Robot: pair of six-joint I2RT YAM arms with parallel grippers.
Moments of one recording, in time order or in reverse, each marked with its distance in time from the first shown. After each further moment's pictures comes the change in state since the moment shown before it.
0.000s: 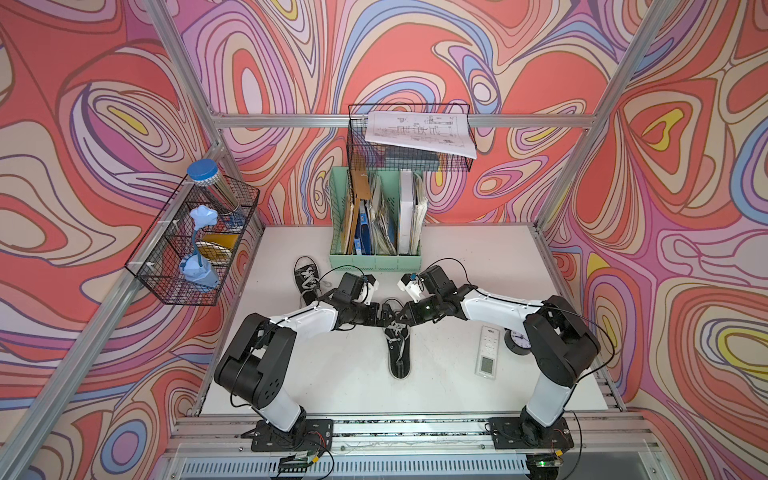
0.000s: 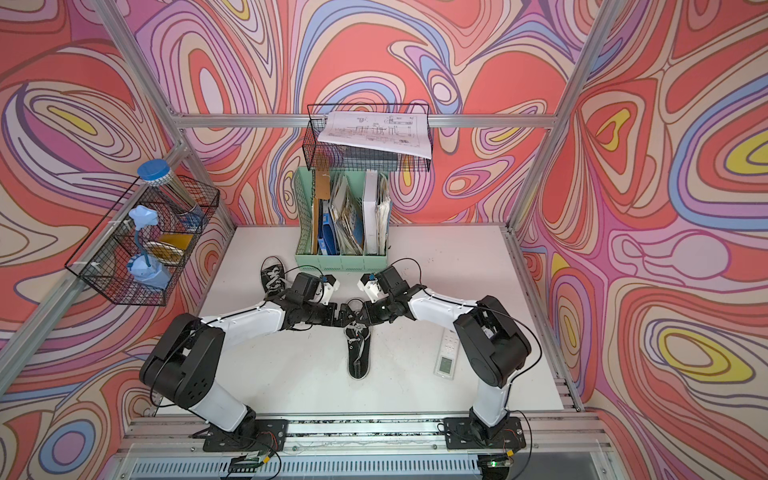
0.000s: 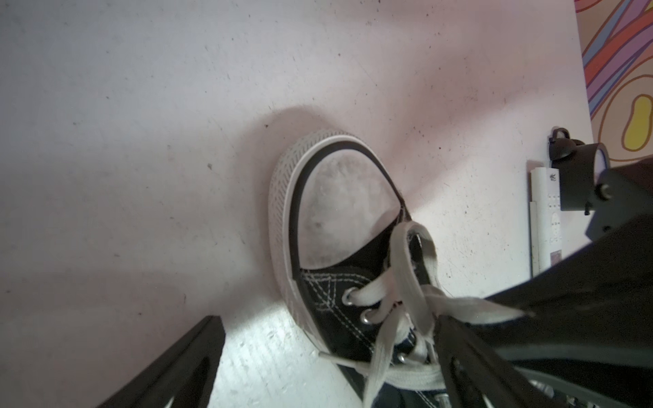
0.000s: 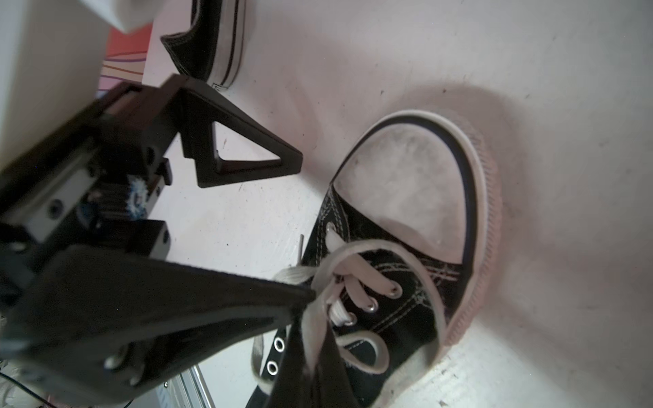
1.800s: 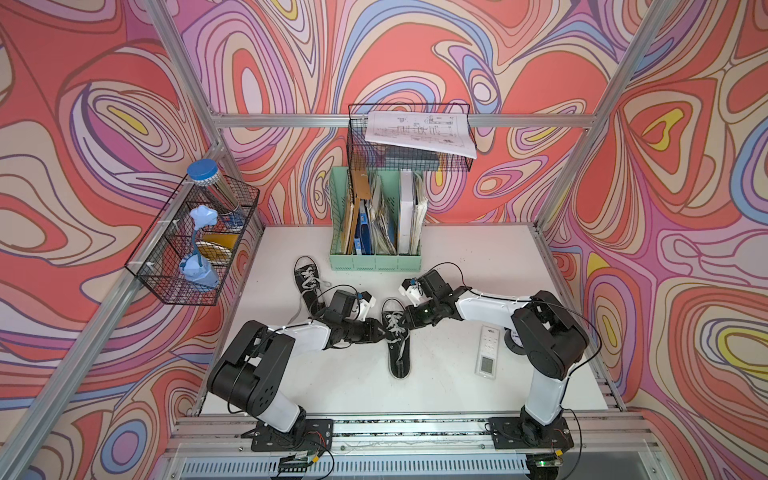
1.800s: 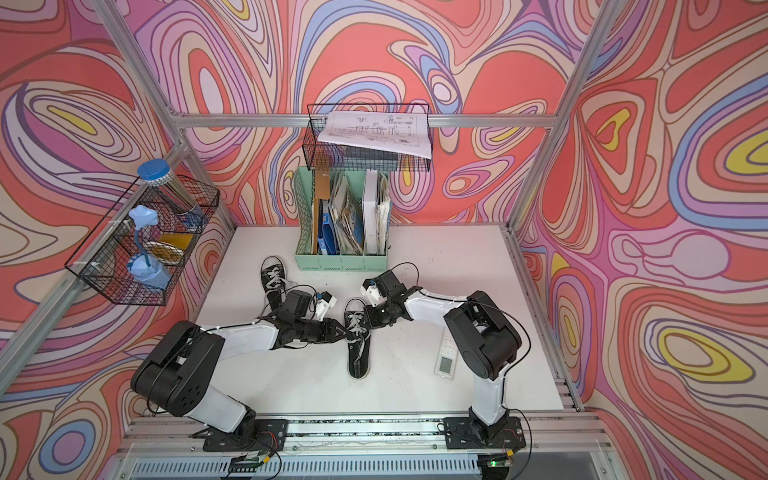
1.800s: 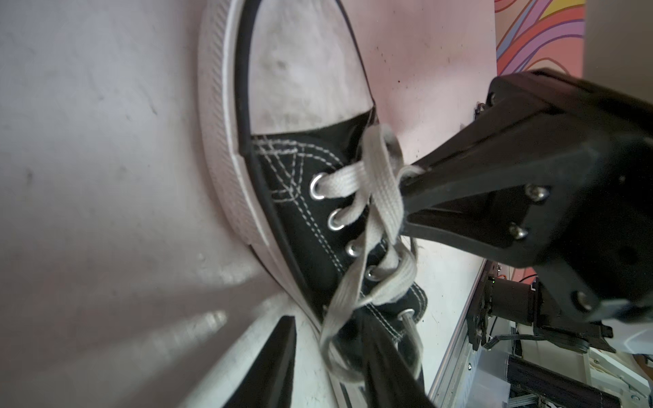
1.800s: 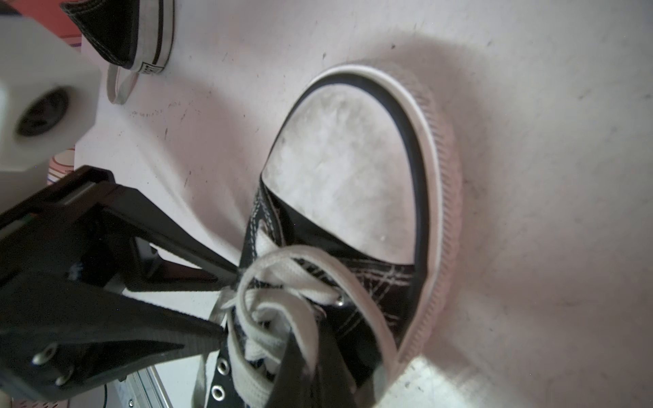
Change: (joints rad) left arm 0.022 -0.052 -0.239 0.235 0.251 -0.147; right arm 0.000 0.053 0.000 -0.010 0.060 -0.008
